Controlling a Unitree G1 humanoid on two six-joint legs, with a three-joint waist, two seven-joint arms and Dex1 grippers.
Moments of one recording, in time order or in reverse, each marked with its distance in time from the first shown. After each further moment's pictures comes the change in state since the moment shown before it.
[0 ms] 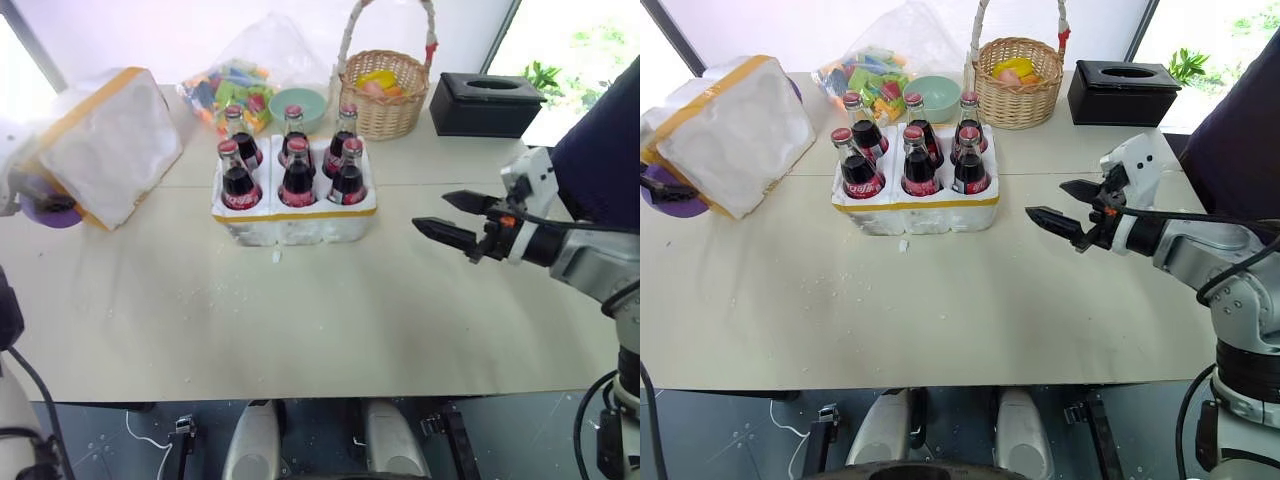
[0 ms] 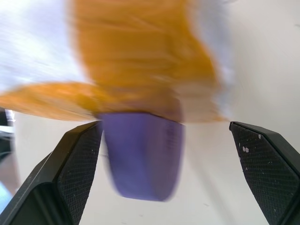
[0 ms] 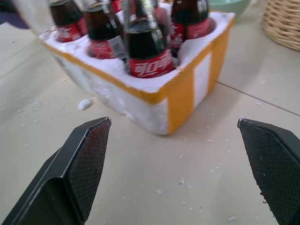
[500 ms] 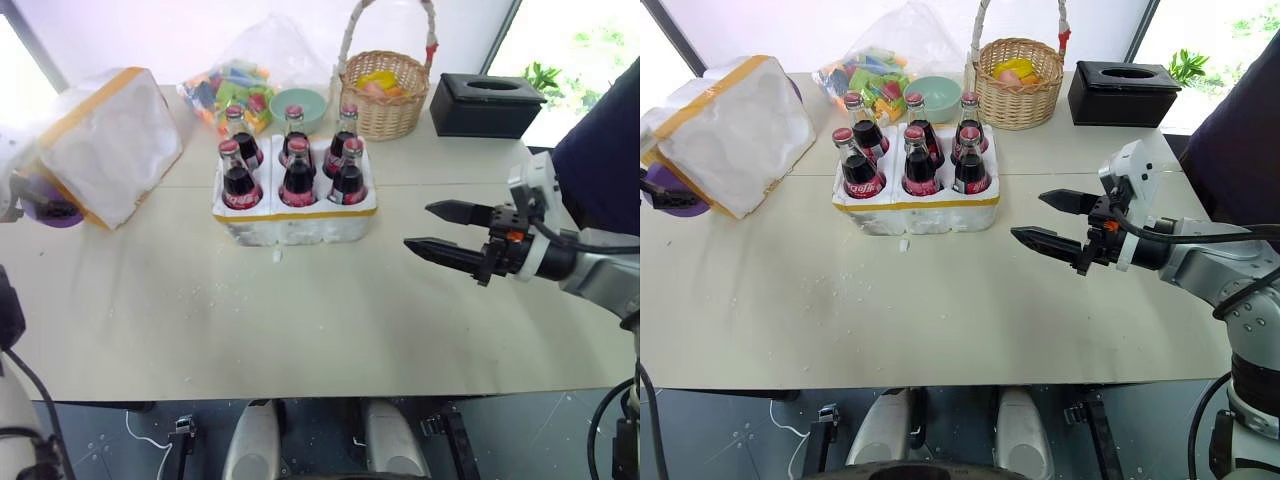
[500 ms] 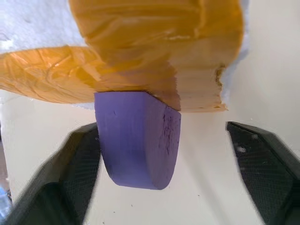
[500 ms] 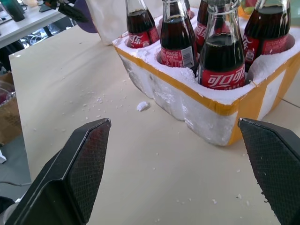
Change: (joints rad) left arm -0.002 -0.015 0.004 0.000 0.000 0.050 0.046; right arm 0.036 -0.028 -0.030 -0.064 0.115 -0.016 0.084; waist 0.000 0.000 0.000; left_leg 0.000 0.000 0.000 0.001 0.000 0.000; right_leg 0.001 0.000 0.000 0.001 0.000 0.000
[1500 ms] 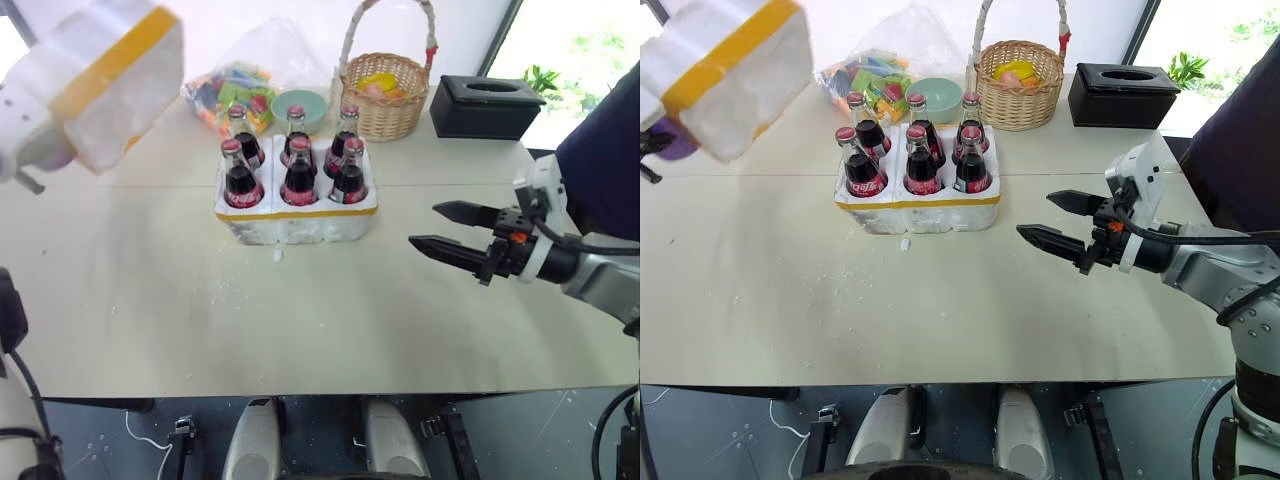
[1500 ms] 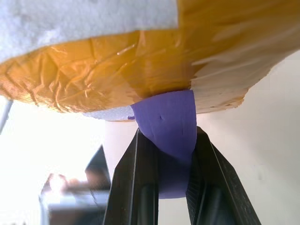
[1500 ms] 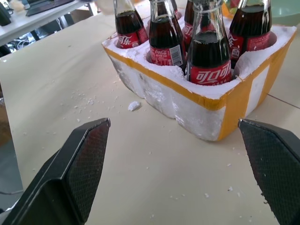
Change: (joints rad) left arm 0.085 0.007 0.020 -0.144 -0.056 -0.692 0.188; right arm 0.045 -0.005 -0.018 -0.001 0.027 -0.015 -0.063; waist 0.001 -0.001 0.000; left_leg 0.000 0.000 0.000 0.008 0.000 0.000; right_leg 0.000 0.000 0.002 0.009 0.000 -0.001
